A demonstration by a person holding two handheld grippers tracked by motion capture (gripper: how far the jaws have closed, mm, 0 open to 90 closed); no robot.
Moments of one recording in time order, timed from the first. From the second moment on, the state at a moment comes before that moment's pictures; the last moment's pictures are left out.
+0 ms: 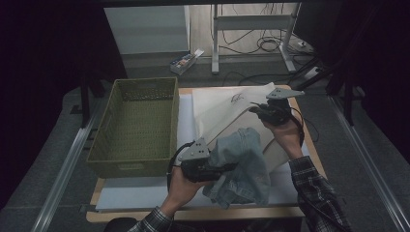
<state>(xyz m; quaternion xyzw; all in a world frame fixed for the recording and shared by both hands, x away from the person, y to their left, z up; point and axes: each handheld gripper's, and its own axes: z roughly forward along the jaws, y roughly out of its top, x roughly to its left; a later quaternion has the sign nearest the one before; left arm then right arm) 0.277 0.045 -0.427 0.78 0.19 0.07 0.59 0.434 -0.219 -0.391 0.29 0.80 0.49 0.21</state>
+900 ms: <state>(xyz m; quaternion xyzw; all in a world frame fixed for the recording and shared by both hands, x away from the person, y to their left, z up) 0.312 0.033 -0.445 0.80 0.23 0.09 0.55 0.429 -0.217 -0.385 0.28 0.79 0.49 0.21</state>
